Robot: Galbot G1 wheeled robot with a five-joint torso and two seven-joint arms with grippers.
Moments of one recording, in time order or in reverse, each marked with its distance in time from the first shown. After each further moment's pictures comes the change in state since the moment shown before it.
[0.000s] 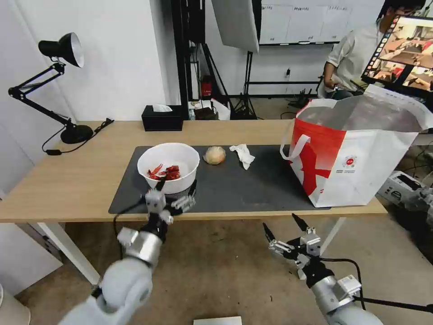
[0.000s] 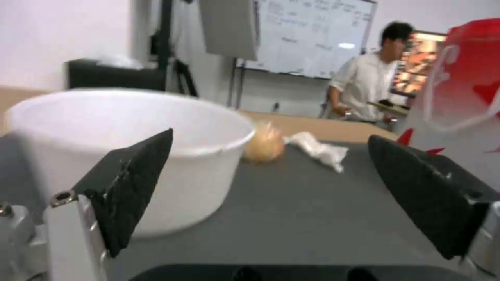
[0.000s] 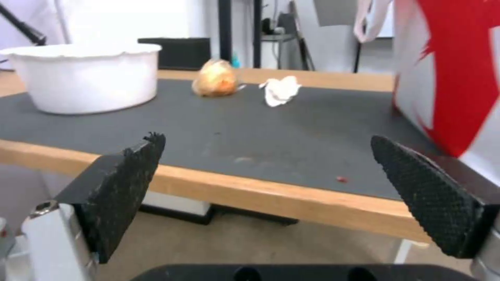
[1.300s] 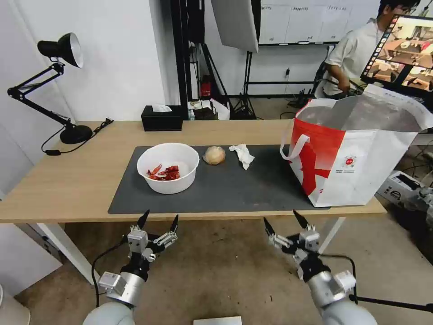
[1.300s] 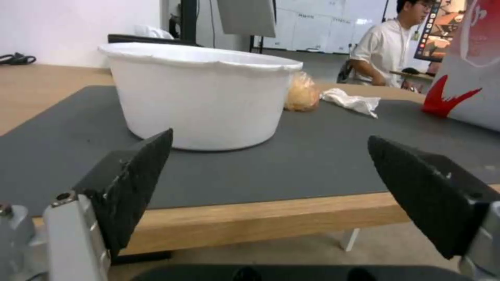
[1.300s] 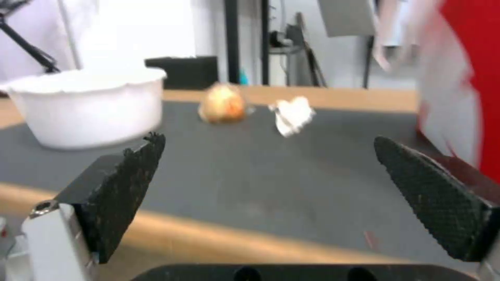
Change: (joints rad) left arm 0.191 -0.037 -0.157 0.053 0.065 -0.098 0.145; right arm 0.226 -0.116 -0.132 -0.027 0.118 -0.066 0.081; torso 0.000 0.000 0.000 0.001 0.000
